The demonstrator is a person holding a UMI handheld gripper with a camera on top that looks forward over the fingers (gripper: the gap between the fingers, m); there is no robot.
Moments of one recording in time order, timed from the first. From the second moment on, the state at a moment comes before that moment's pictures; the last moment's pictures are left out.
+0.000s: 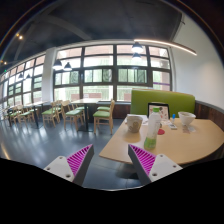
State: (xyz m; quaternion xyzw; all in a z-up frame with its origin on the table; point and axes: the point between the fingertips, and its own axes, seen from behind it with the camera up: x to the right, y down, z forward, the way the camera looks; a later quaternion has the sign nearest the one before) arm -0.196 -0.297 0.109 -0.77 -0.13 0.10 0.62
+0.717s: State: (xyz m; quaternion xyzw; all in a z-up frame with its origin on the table) arm -0.072 -0.096 0.081 -0.78 -0.03 0.03 0.62
